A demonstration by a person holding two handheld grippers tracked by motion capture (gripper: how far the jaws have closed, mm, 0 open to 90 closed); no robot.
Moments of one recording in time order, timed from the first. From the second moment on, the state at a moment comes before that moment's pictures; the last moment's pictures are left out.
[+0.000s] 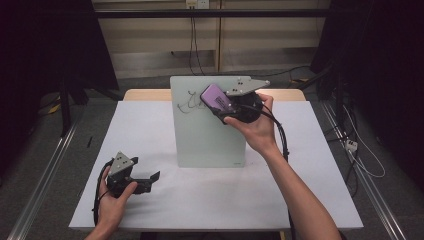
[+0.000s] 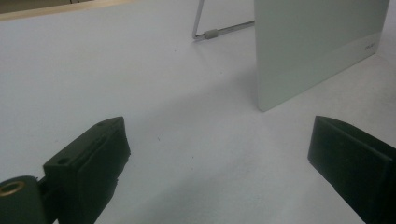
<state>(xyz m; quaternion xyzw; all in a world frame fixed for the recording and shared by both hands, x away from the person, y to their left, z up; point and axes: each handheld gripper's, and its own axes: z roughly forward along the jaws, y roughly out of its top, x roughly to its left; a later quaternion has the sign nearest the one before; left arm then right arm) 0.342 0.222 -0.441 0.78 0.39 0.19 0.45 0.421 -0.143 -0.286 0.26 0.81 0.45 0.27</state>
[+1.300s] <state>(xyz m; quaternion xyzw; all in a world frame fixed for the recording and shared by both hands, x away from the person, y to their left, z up) 0.341 0.222 -0.441 0.78 0.39 0.19 0.45 0.418 -0.125 -0.300 0.25 0.83 0.44 0.25</state>
